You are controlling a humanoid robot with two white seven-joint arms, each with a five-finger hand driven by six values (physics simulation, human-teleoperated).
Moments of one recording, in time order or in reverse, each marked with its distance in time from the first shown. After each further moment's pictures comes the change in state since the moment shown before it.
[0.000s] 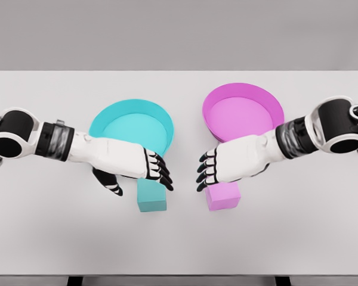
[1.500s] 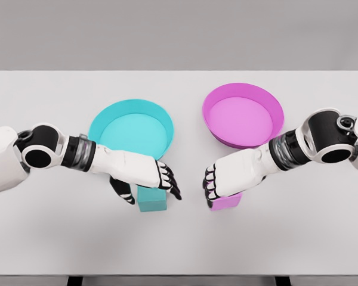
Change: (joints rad) left arm 0.084 -0.118 0.004 0.115 -0.088 0.009 0.008; right arm -0.012 0.018 0.088 0.001 0.010 0.002 -0.003
